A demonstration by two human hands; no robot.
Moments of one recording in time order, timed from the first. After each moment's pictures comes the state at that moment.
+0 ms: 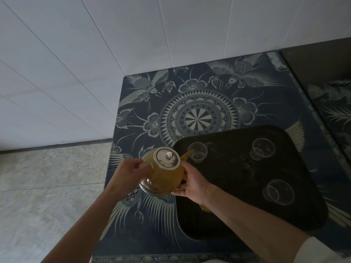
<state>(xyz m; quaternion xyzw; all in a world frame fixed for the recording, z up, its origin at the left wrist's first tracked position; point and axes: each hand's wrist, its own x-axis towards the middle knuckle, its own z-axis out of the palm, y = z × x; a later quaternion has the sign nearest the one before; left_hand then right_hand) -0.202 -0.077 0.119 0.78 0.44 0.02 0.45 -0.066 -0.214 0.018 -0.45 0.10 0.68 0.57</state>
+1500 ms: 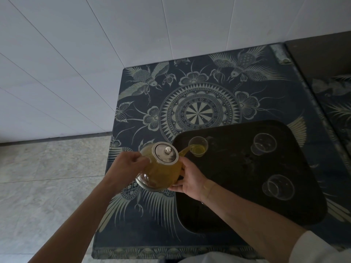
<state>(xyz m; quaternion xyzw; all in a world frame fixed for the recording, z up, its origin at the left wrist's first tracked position) -0.201 -0.076 0.132 0.78 0.45 0.00 0.44 -0.074 -0.211 0.018 -0.44 0.10 0.69 0.57</state>
